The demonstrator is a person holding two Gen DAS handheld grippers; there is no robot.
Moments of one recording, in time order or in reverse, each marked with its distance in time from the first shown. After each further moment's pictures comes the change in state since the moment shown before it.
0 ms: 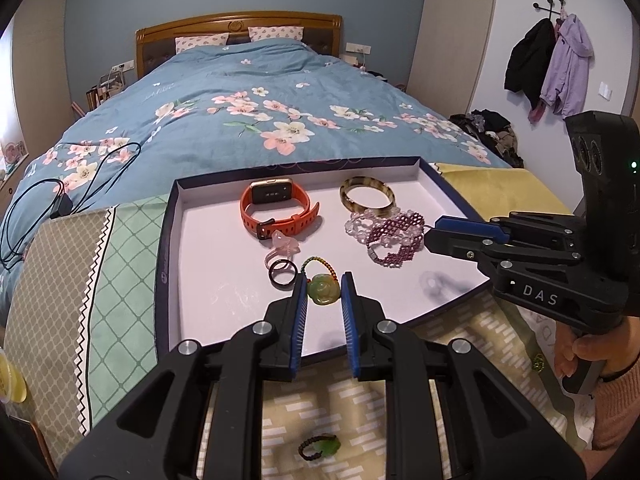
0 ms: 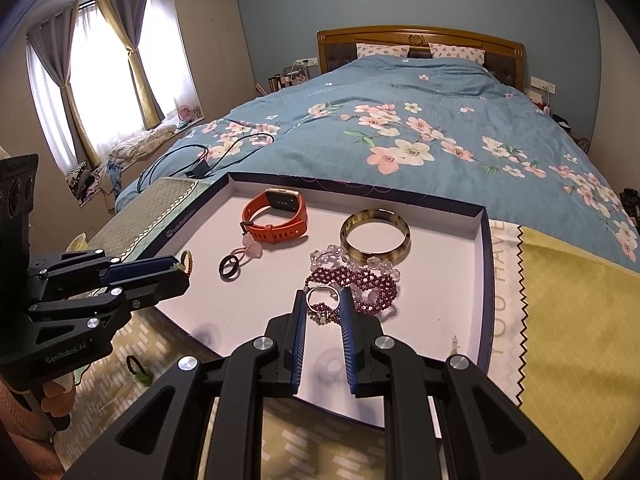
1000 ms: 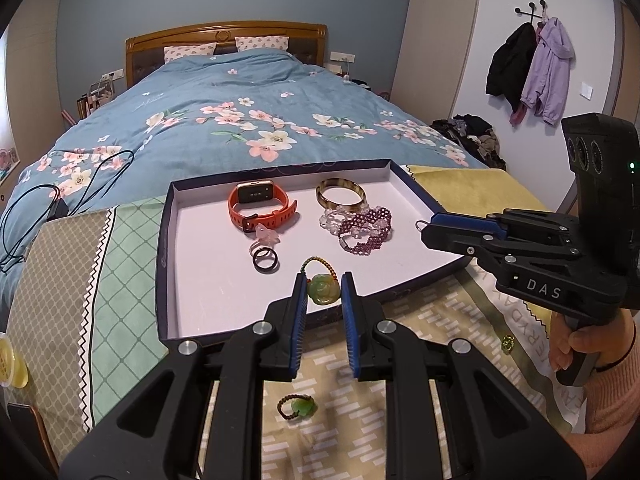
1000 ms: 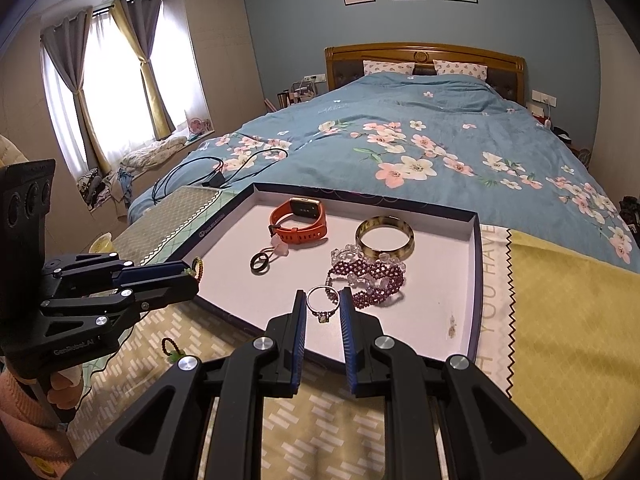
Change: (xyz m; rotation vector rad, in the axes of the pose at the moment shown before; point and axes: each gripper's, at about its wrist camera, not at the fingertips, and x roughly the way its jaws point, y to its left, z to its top) left arm -0.039 -0.012 -0.015 0.023 -0.039 -0.052; right arm -0.038 0.012 -0.014 -0.014 -0.065 0.019
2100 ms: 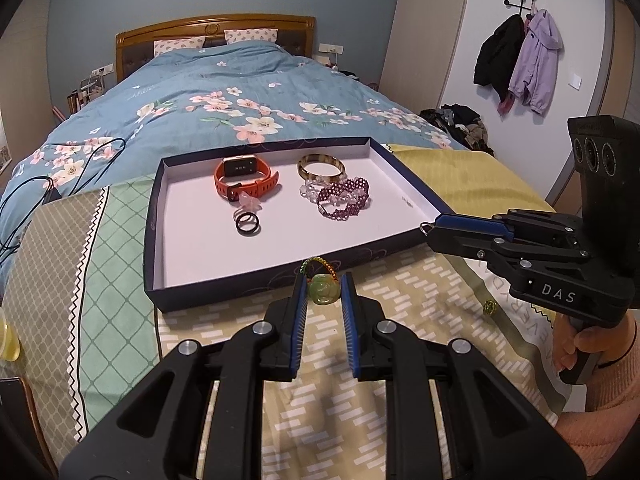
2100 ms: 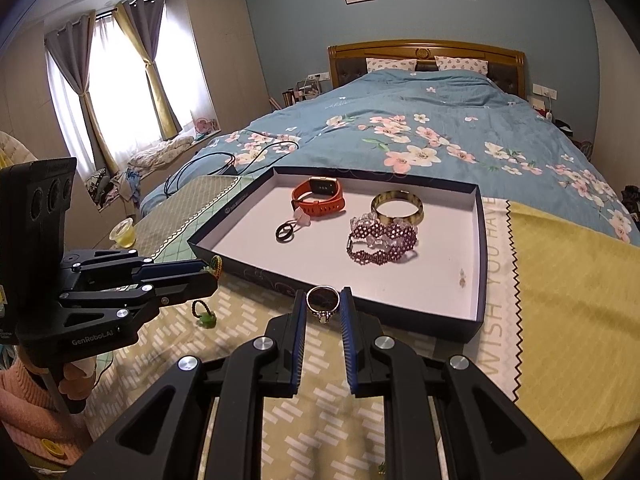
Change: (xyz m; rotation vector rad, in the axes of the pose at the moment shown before) left arm -0.017 -0.011 -0.028 0.015 0.029 -0.038; right arm -0.028 0.015 -0.031 0.017 0.001 0.025
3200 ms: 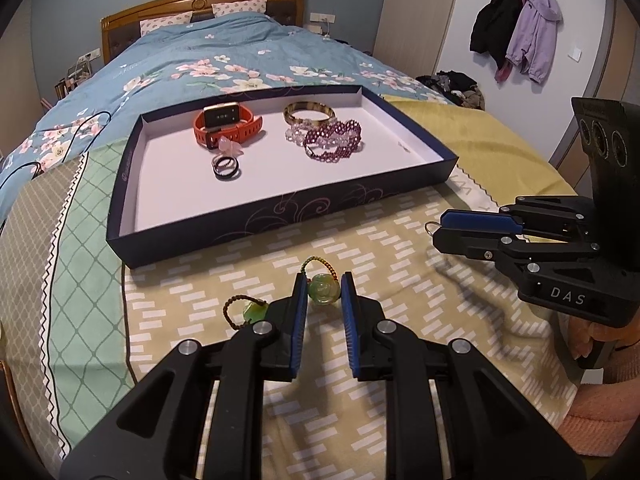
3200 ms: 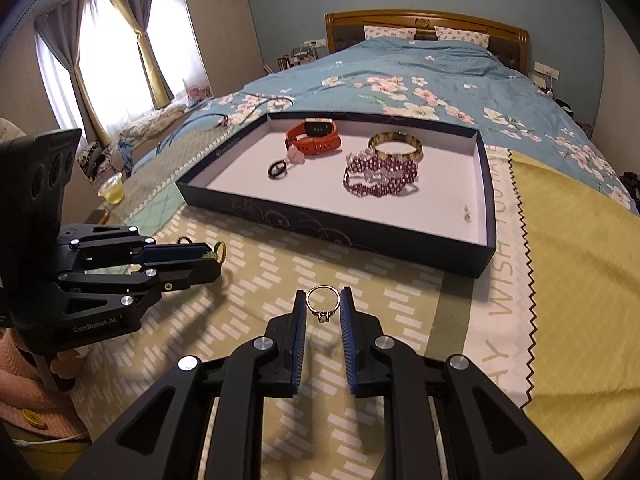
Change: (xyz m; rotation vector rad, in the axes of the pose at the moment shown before) left arm 0.026 -0.008 -0.027 0.031 0.115 -0.017; right arm 0.010 0.000 -0.034 -0.007 0.121 -0.020
